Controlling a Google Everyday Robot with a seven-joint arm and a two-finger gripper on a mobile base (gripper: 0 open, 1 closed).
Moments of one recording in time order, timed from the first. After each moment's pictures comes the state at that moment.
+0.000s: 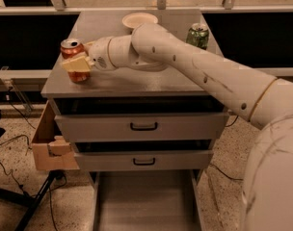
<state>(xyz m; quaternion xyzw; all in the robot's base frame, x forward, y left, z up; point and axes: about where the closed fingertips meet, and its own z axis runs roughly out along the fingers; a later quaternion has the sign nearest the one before) 0.692 0.194 0.887 -0.48 0.64 0.32 0.51</state>
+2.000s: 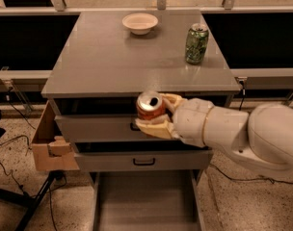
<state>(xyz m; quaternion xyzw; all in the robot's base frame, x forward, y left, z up) 0.487 -0.024 0.866 -0.45 0.66 0.19 0.57</state>
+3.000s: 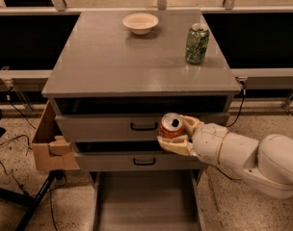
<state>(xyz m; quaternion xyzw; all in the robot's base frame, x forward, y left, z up) 0.499 -0.086 0.777 -0.42 0.67 0.20 0.58</state>
